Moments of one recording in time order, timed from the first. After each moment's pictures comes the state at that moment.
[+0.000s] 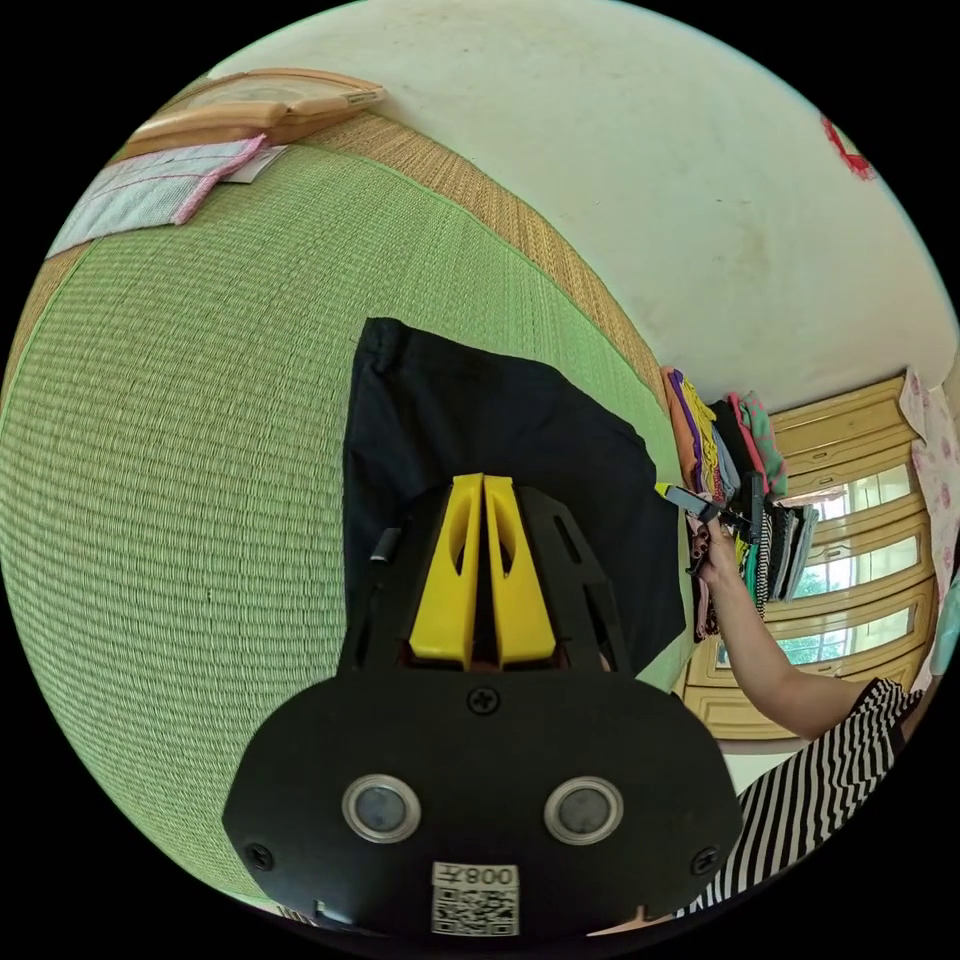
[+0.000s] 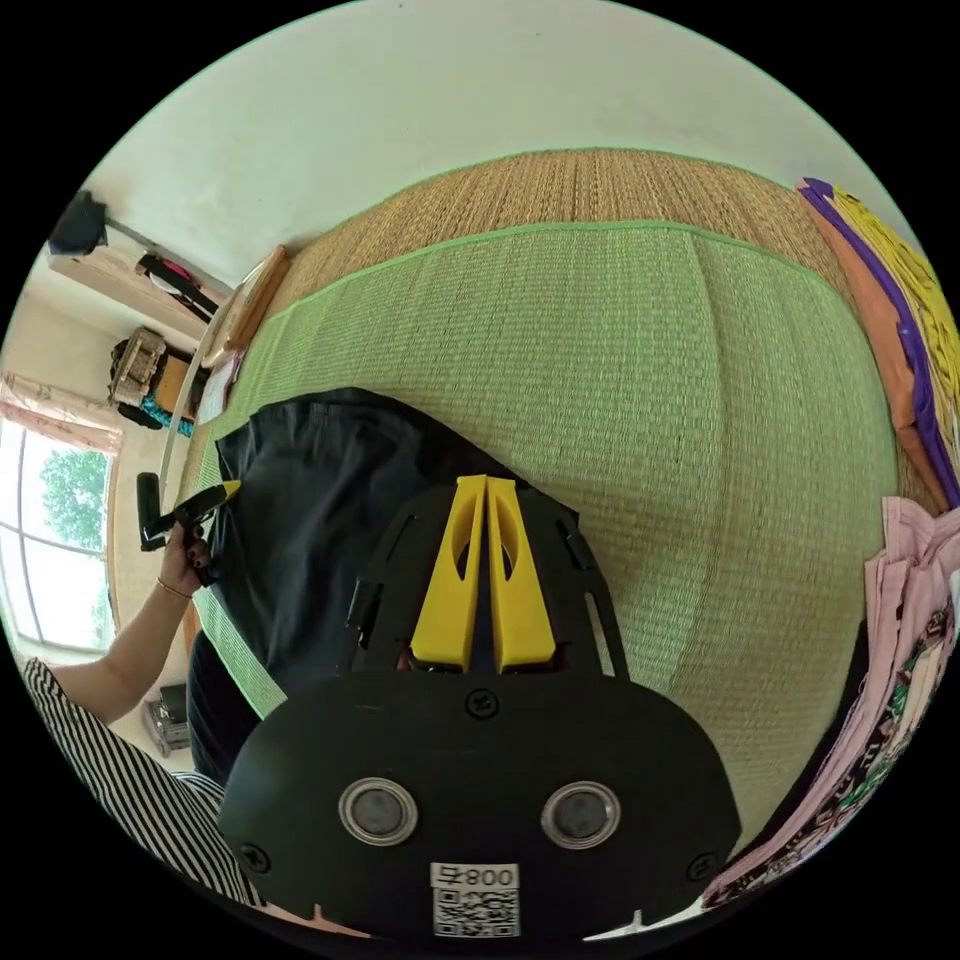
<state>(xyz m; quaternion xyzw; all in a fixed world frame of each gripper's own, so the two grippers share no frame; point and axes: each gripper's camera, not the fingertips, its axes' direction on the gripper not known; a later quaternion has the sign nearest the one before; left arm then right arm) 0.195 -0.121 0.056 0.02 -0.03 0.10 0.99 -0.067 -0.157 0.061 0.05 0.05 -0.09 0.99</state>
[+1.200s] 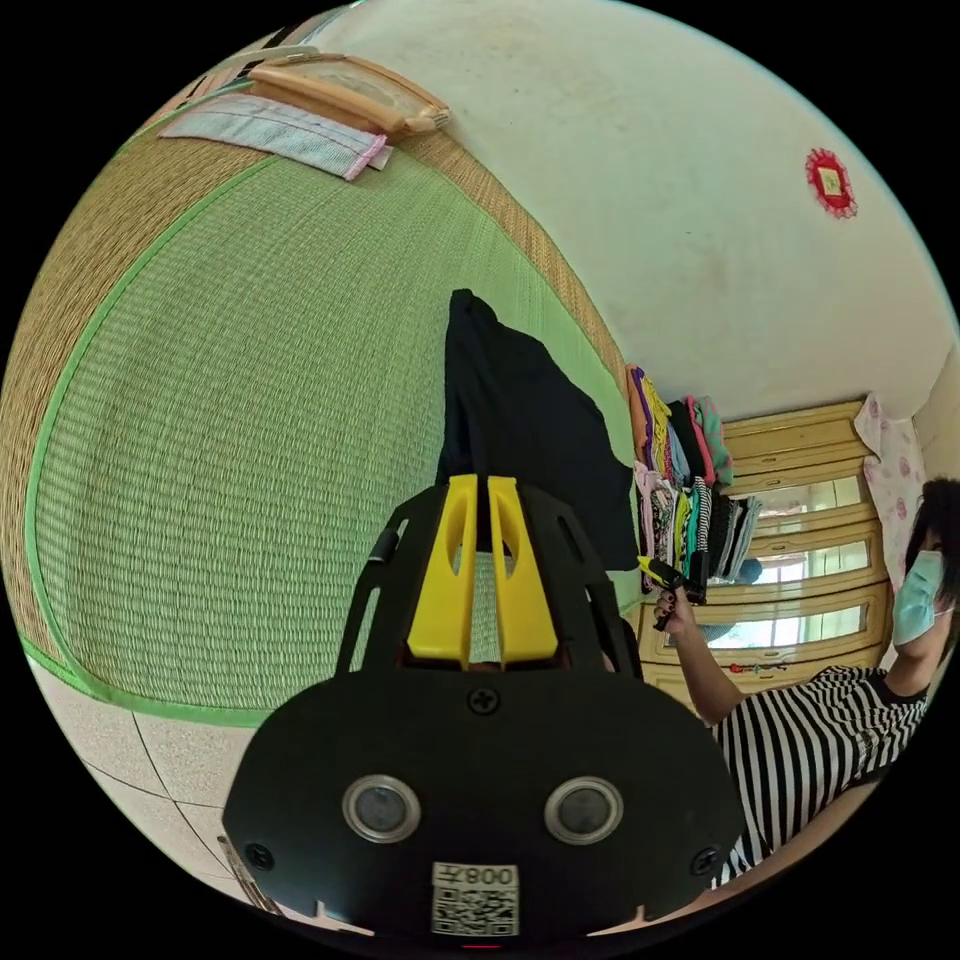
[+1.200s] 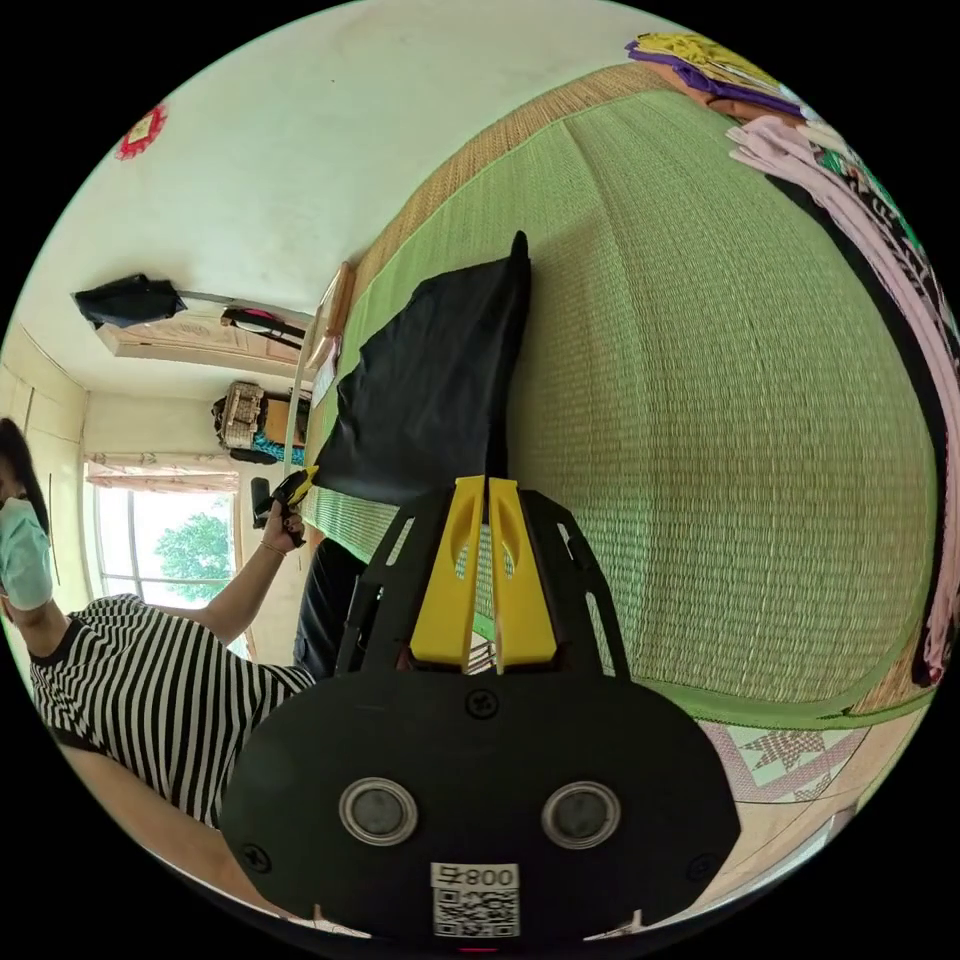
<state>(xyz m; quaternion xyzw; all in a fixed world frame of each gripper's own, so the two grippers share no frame) 0.170 0.052 -0.032 -0.01 0.03 0.03 1.00 0.078 0.190 0.094 0.00 -0.16 0.00 0.99</state>
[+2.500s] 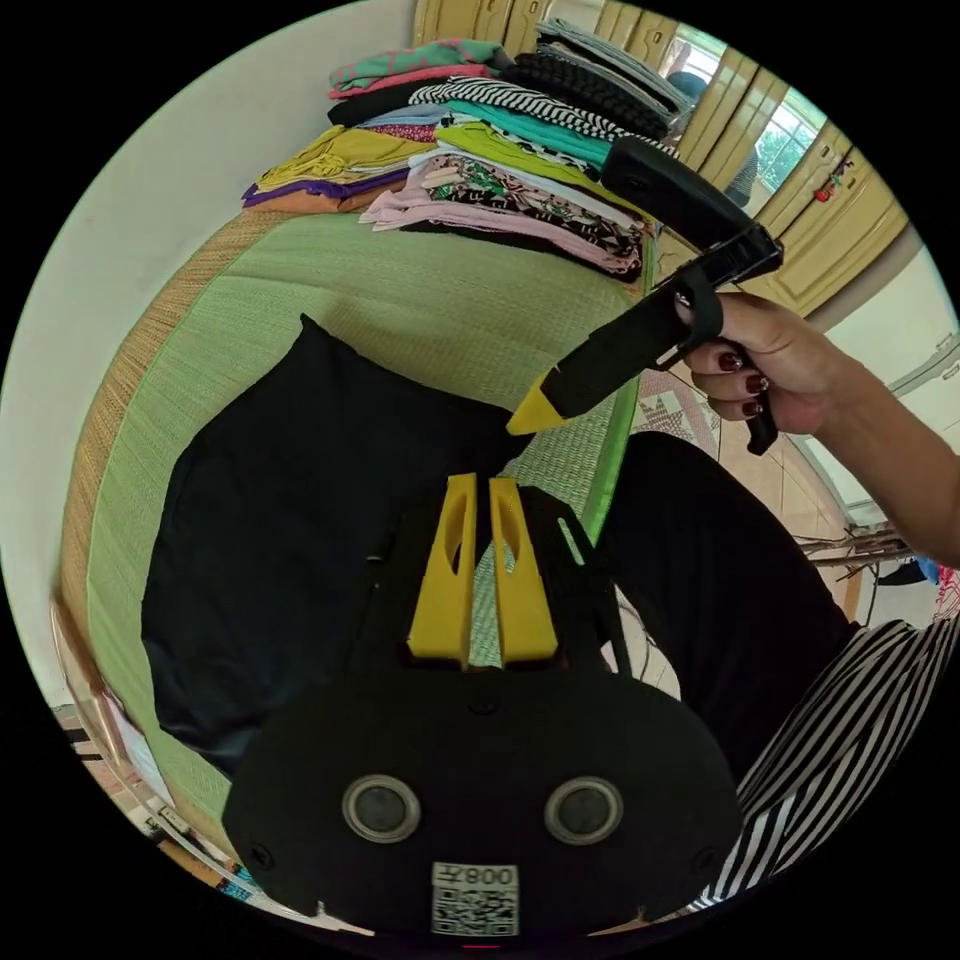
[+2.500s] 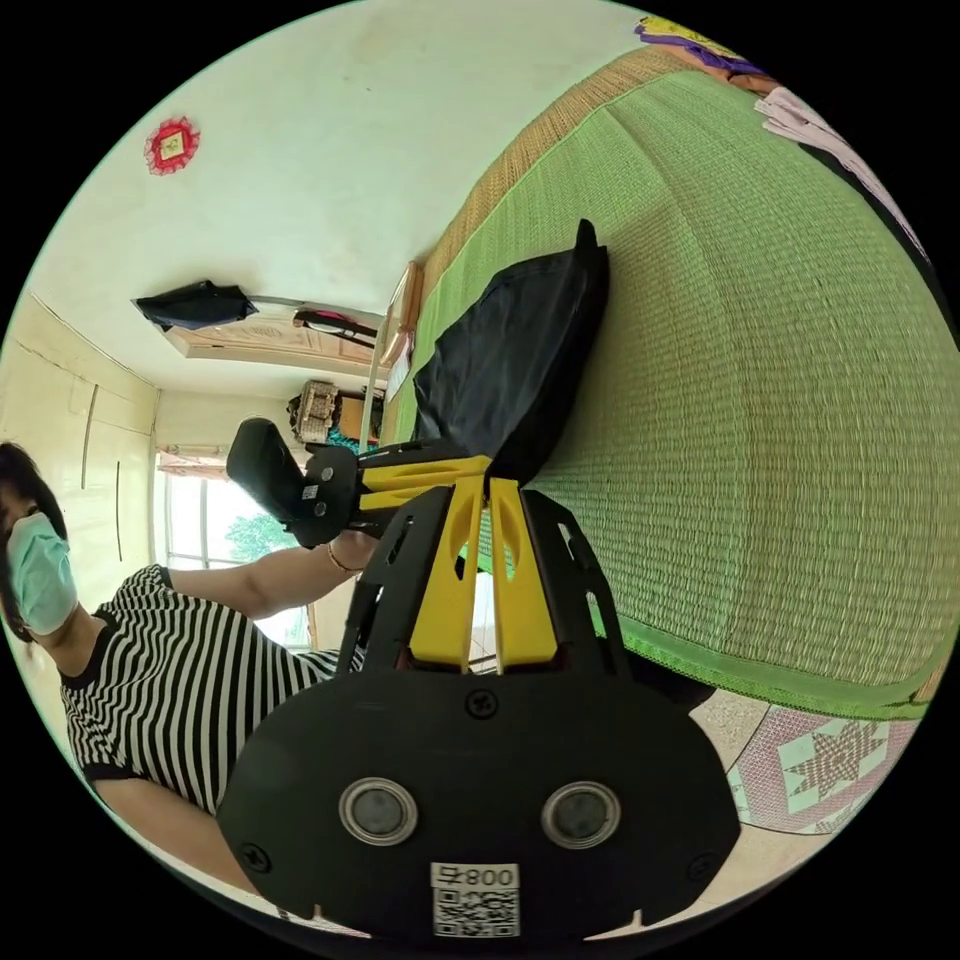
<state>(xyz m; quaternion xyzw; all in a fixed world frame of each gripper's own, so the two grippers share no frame) 0.674 0.265 0.248 -0.22 -0.16 0.60 0.76 0.042 0.249 0.090 0.00 -0.25 -0.04 0.97</state>
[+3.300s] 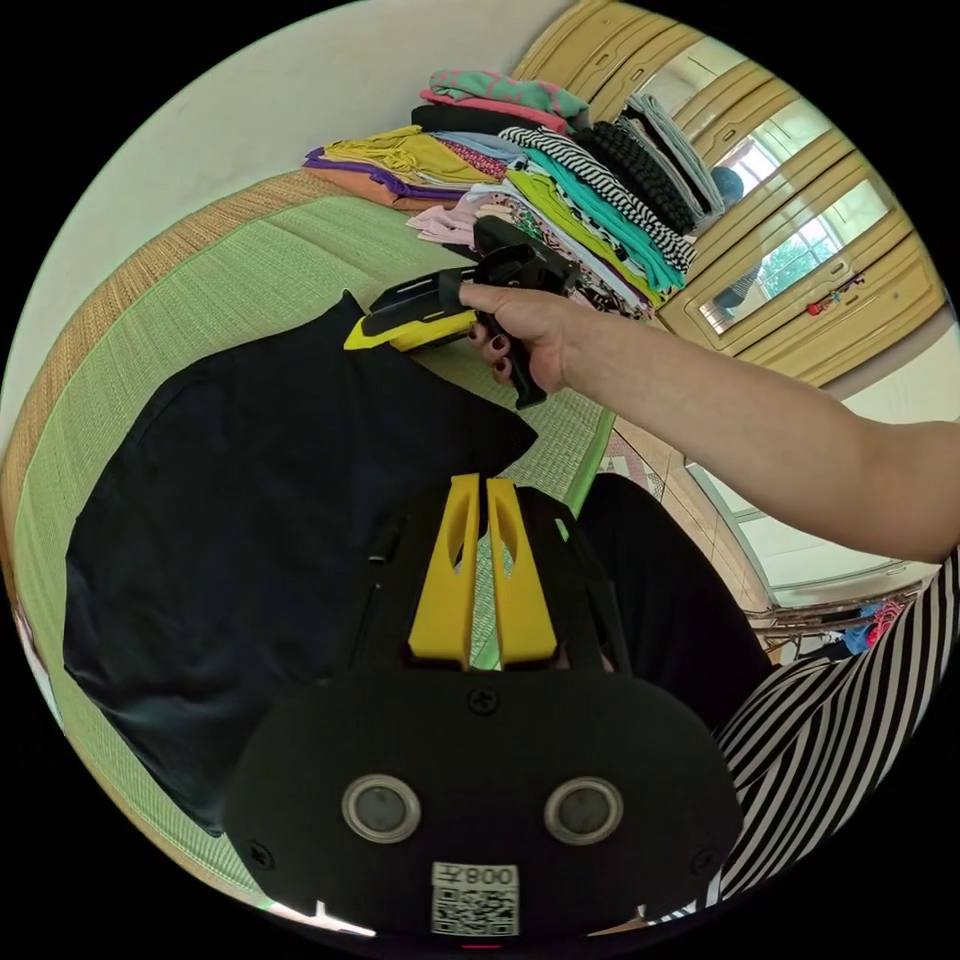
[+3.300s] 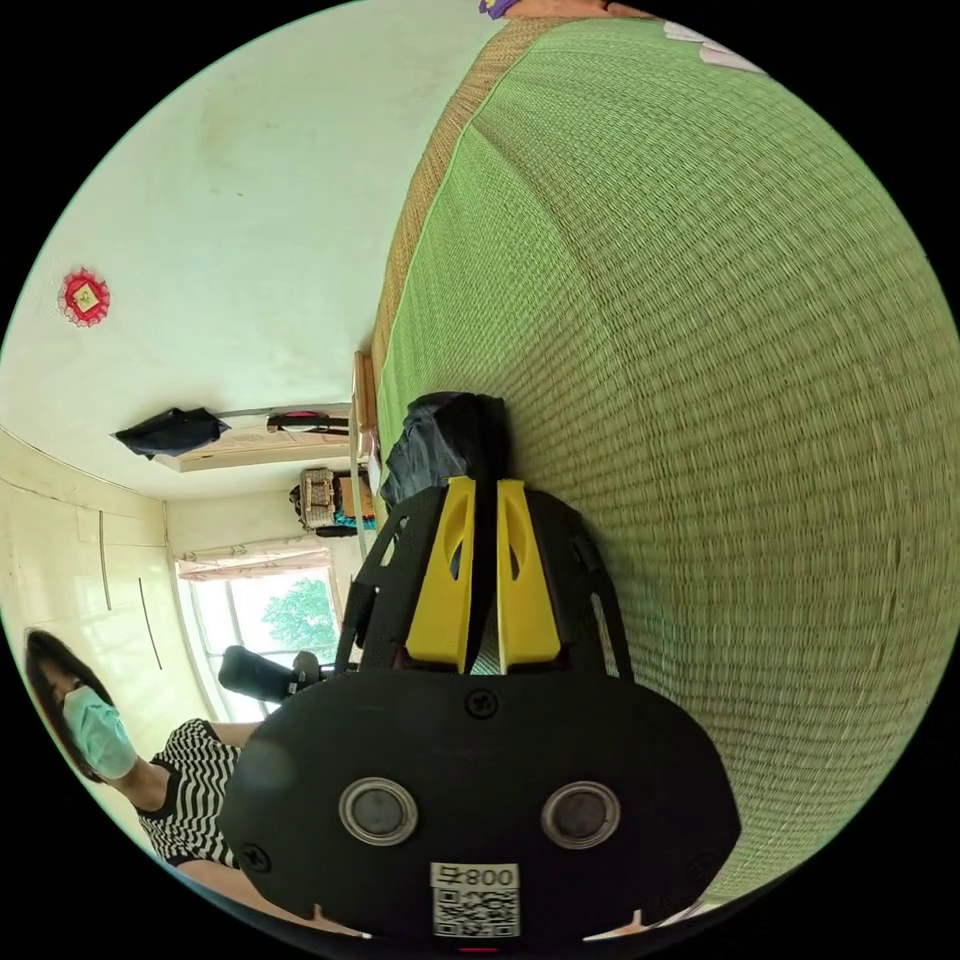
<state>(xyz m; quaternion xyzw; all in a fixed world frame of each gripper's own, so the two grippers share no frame) 0.627 0.257 0.248 -0.22 -0.07 0.51 0.83 0.054 0.053 0.094 0.02 -0.29 0.09 0.95</state>
